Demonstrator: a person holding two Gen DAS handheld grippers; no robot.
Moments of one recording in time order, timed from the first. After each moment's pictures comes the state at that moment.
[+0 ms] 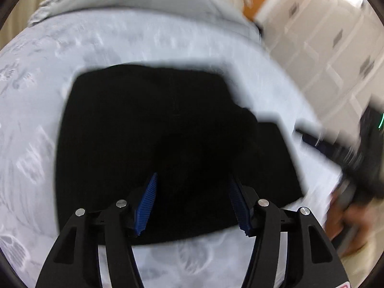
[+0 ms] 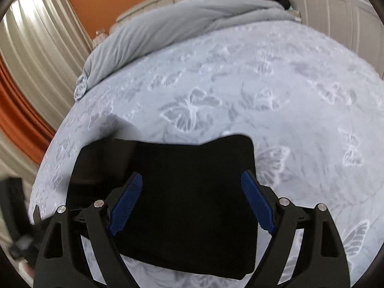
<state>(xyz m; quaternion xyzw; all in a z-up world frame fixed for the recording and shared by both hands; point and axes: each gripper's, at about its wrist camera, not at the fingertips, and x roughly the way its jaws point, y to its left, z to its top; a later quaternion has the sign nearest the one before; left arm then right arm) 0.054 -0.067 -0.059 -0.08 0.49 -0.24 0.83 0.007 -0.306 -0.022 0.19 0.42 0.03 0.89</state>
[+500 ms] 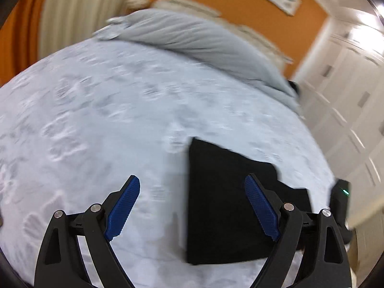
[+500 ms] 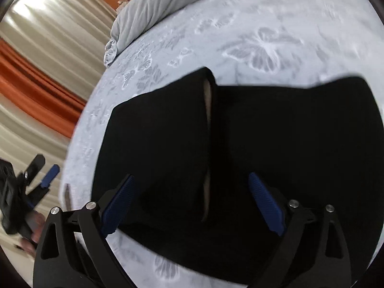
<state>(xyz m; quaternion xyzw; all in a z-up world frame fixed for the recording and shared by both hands) 0.053 0.086 -0.006 -0.18 0.38 -0.08 0.90 0.043 -0.204 -0.063 0.21 0.47 0.15 0.84</state>
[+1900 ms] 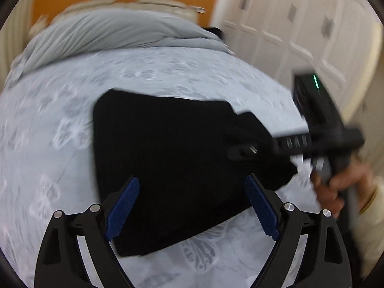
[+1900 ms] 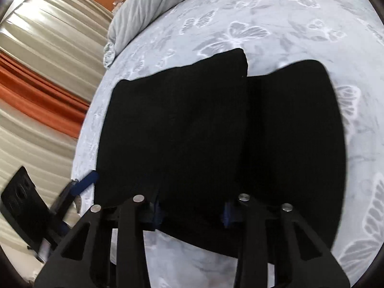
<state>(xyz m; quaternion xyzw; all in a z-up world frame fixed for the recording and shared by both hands) 0.020 -0.092 -0.036 0.04 0.38 -0.31 0.87 0.031 -0.267 -0.067 0.26 0.50 0.17 0.81</state>
